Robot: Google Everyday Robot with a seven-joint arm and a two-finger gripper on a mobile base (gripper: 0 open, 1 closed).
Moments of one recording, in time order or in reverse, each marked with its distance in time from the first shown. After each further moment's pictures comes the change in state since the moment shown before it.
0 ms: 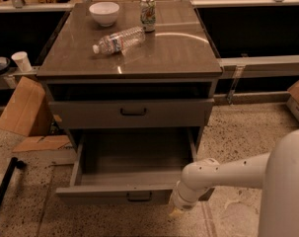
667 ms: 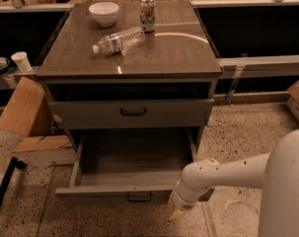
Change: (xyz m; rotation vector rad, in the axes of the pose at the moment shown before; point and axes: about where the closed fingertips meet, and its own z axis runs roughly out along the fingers) arm 0.000 0.000 0.000 0.000 0.000 0.000
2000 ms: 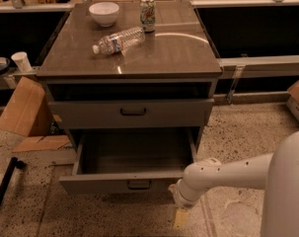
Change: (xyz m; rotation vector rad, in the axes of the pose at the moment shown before) arm 0.003 -0.009 -0.005 0.043 0.000 -0.009
